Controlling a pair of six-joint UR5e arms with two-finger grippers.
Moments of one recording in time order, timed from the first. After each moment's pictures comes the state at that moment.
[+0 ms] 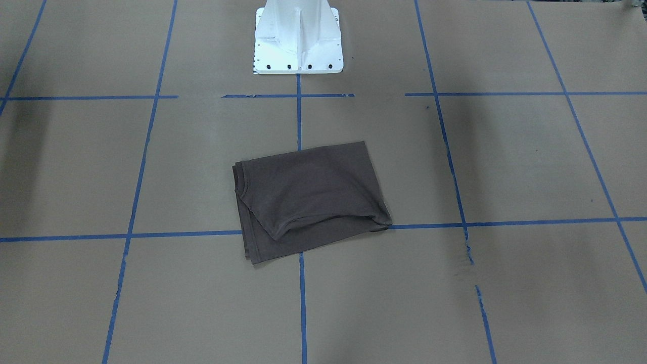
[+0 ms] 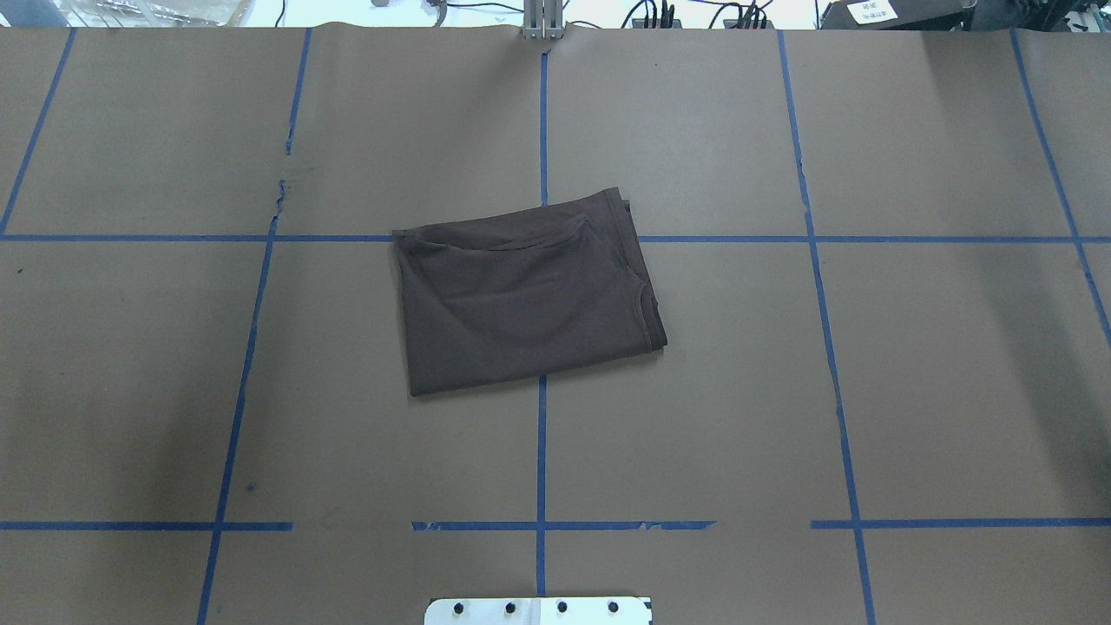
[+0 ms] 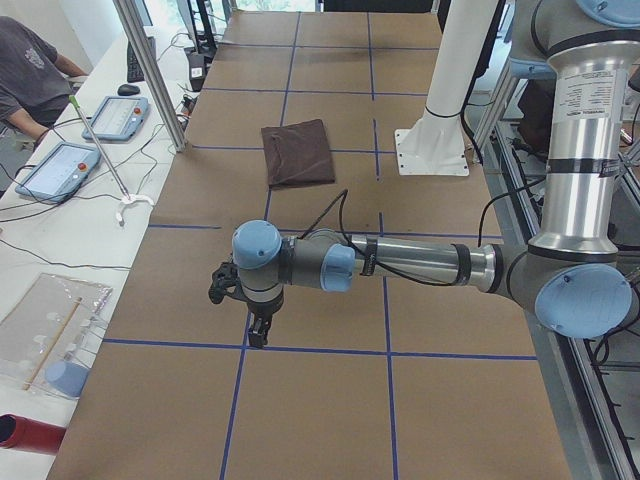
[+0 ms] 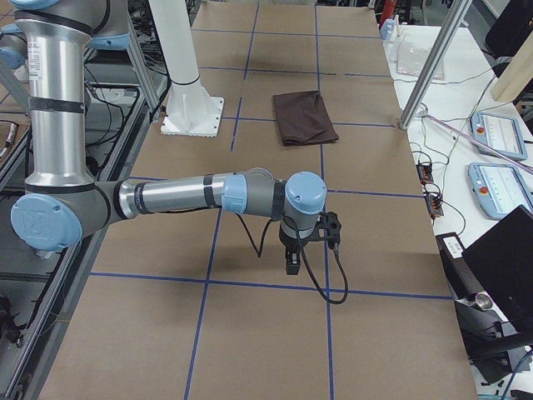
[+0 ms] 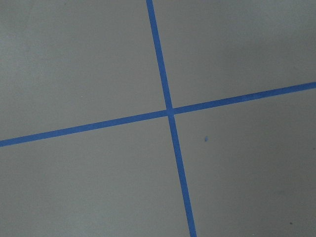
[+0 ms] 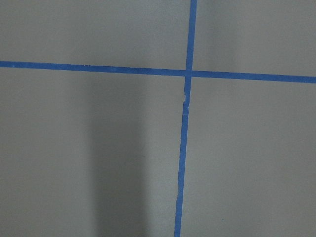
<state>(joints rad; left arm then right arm) -1.55 -1.57 -1.65 -1.61 -2.33 0.10 1.59 -1.63 1.77 -1.79 2.38 -0.11</state>
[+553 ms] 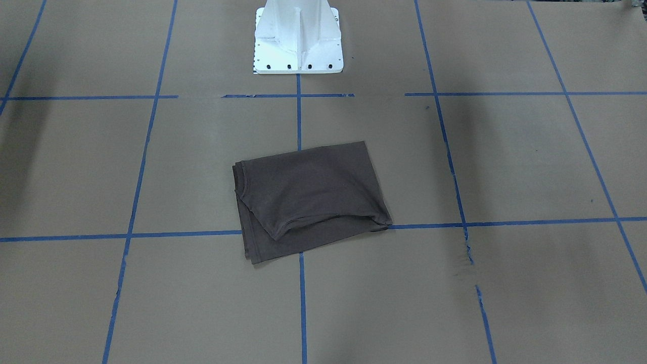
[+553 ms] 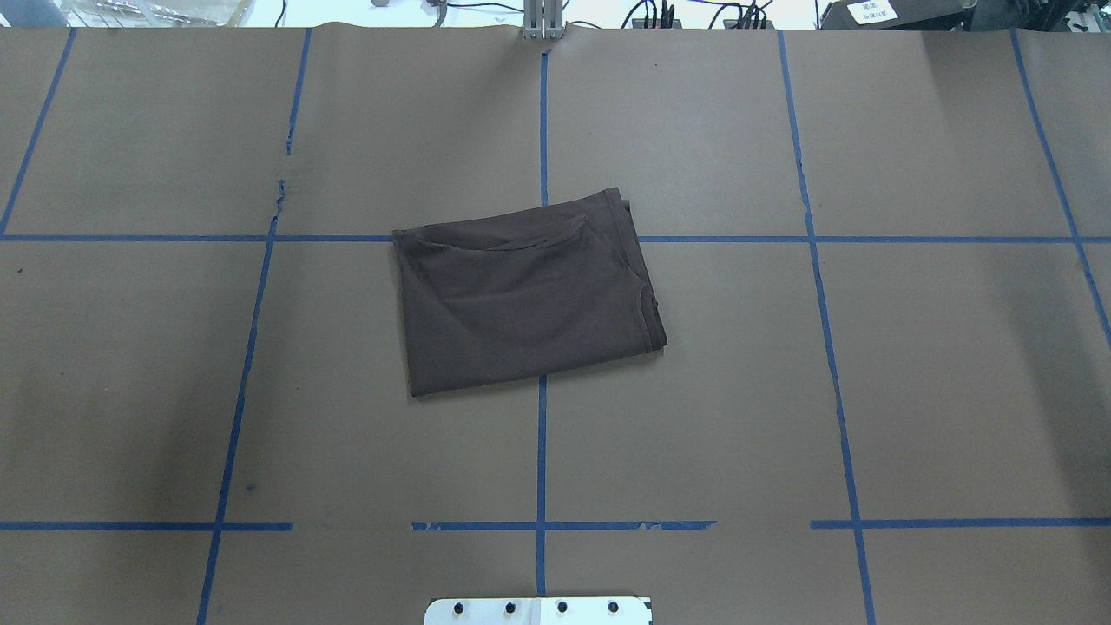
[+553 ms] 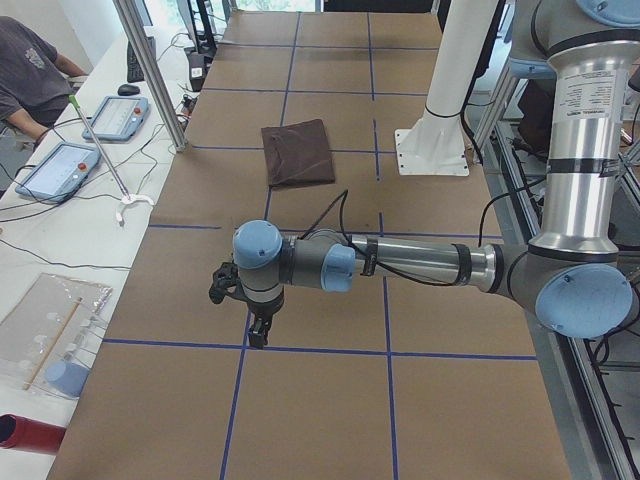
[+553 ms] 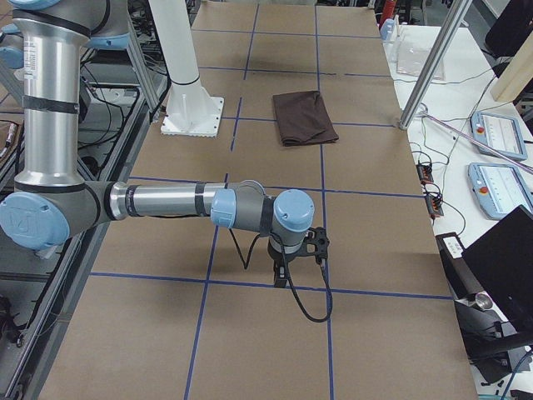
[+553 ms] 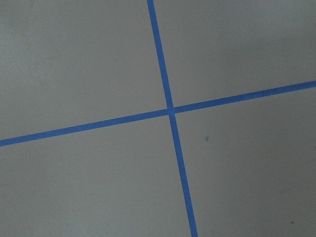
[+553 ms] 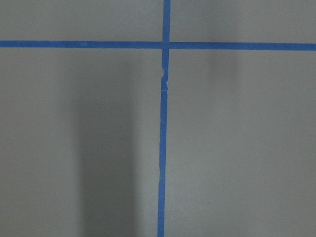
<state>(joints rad) -1.55 -1.57 -1.65 -1.61 -2.33 0.10 1.59 -1.69 1.75 -1.72 2.37 -0.08</state>
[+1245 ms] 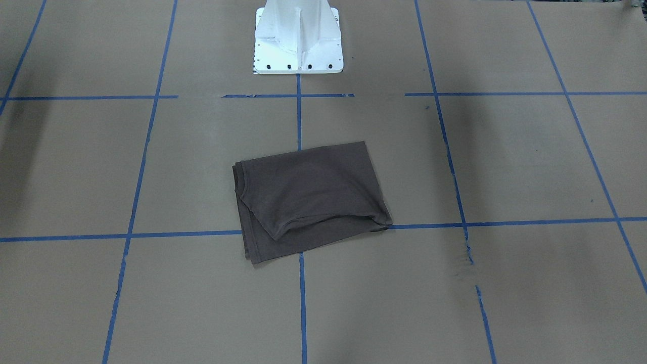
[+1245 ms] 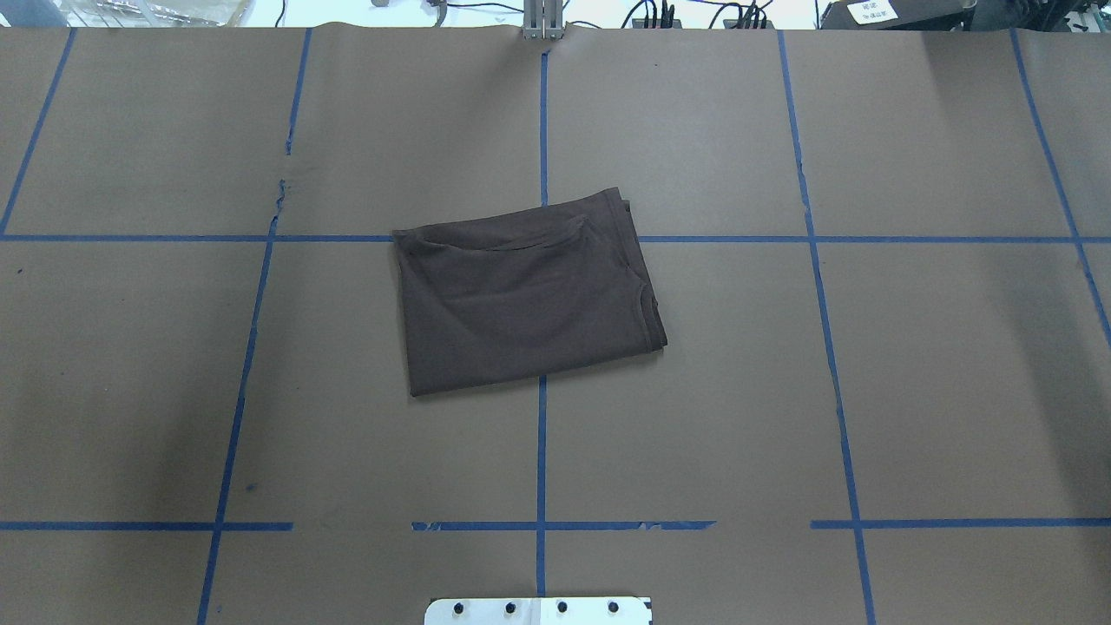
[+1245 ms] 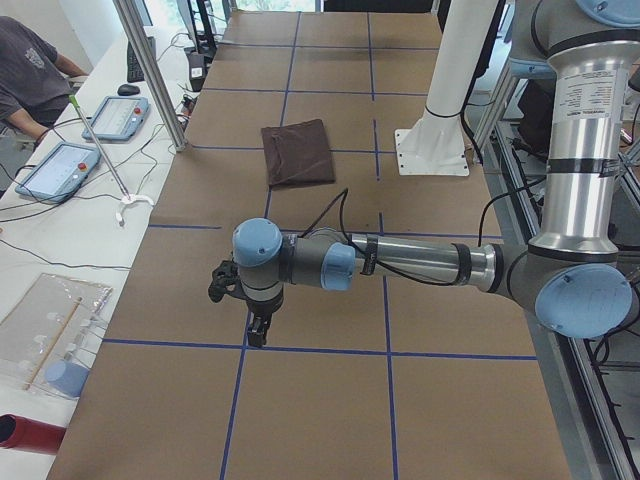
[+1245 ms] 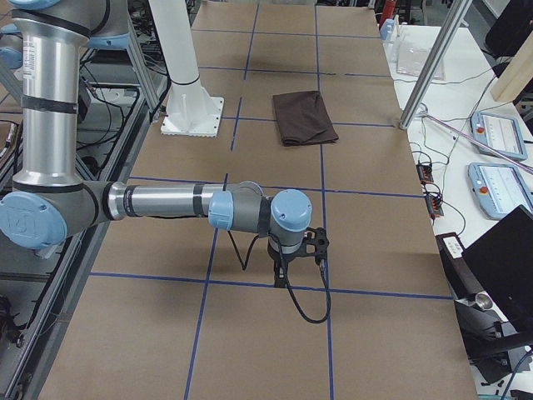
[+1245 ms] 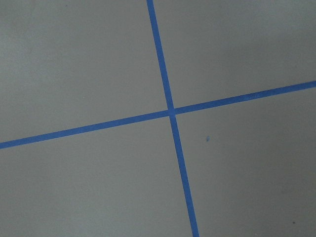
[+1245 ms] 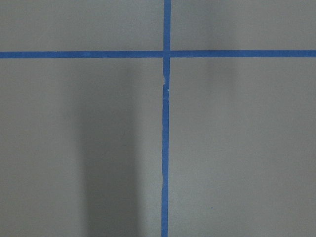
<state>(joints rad) -1.55 -1.57 -1.65 -1.61 -2.32 0.10 1.59 -1.68 1.75 -1.71 2.38 -0.06</state>
